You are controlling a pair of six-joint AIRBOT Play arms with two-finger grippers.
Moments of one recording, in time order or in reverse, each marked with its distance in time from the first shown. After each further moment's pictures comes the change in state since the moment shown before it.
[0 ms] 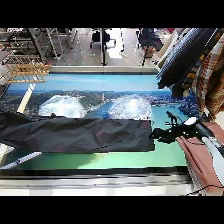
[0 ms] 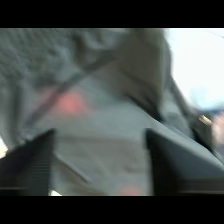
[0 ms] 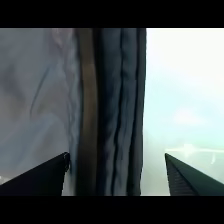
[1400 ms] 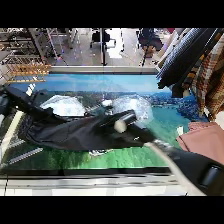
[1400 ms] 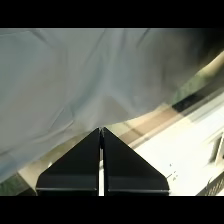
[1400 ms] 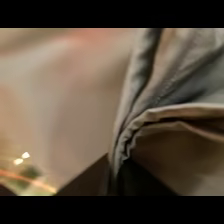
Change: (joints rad) left arm -0.666 0.148 -0.231 -0.016 0.227 0.160; right arm 1.002 -0.122 0.405 -0.358 -0.372 0.629
